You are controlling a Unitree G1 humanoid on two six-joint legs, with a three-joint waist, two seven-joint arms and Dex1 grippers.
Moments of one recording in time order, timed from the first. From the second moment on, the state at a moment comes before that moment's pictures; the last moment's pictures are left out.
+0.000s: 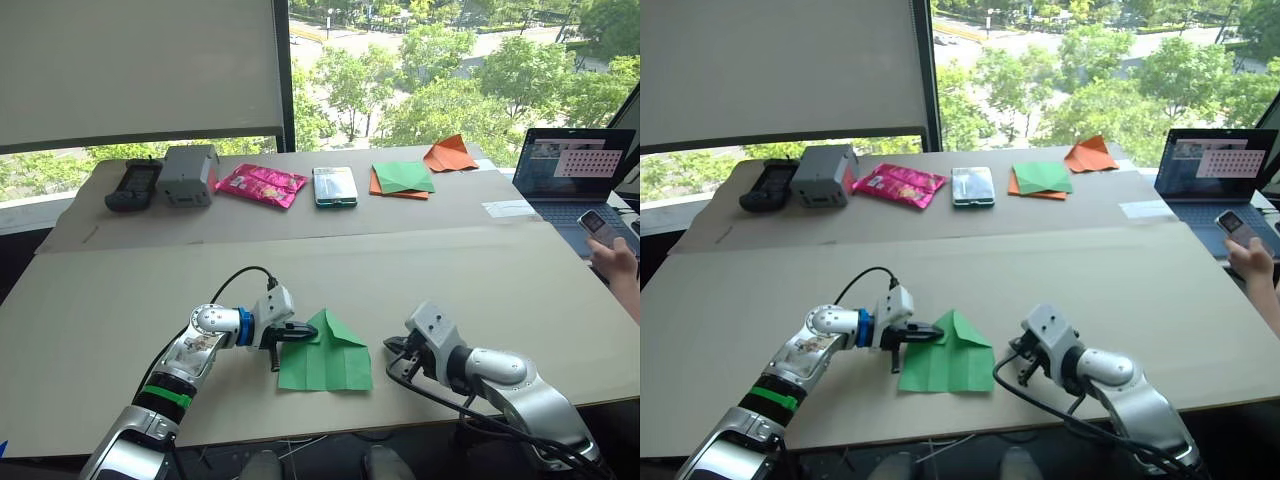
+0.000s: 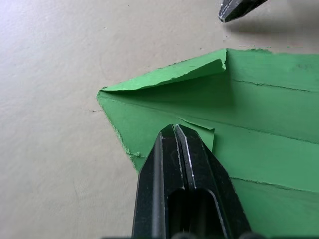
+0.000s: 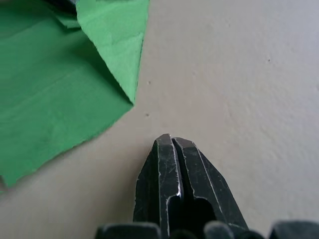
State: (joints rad) left arm -0.42 0.46 -0.29 0.29 -0.15 0.14 -1.11; right arm 0.01 -0.62 0.13 -0.53 0.19 0.78 0.69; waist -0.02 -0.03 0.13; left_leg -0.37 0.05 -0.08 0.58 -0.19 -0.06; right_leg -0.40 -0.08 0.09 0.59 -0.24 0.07
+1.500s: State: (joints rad) left arm -0.46 0.45 -0.29 0.35 -0.14 0.11 -1.13; right arm 0.19 -0.45 0.19 -0.59 0.21 0.64 0.42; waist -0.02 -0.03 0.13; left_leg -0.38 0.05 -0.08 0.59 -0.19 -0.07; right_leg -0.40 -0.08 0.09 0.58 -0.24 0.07
